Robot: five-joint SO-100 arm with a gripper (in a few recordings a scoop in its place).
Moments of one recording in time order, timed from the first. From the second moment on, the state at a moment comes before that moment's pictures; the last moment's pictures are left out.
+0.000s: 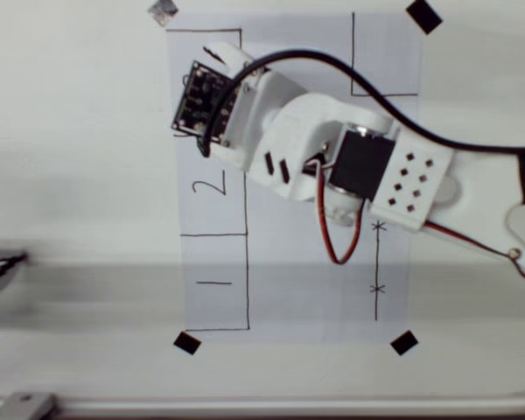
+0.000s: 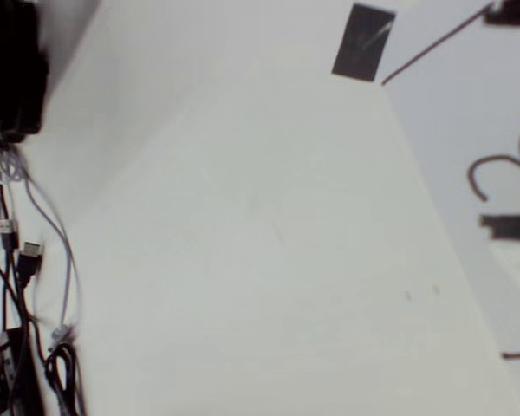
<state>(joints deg) 21.4 36.7 41.2 36.3 3.8</state>
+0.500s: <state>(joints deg) 19.0 56.4 61.3 36.1 9.5</state>
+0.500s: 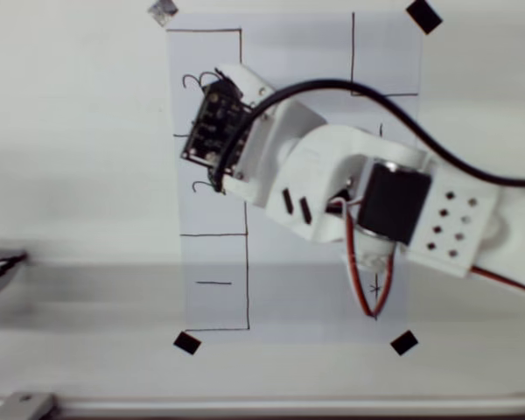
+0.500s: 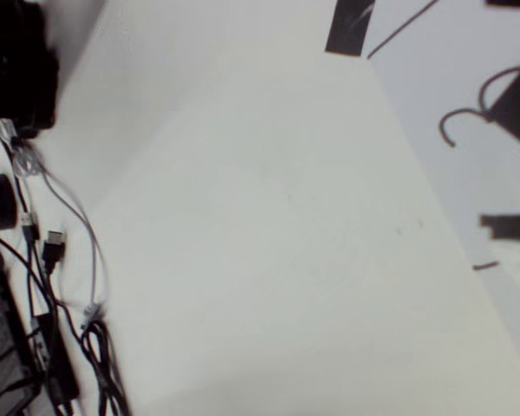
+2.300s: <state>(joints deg) 2.5 182.6 176.3 35.2 7.5</state>
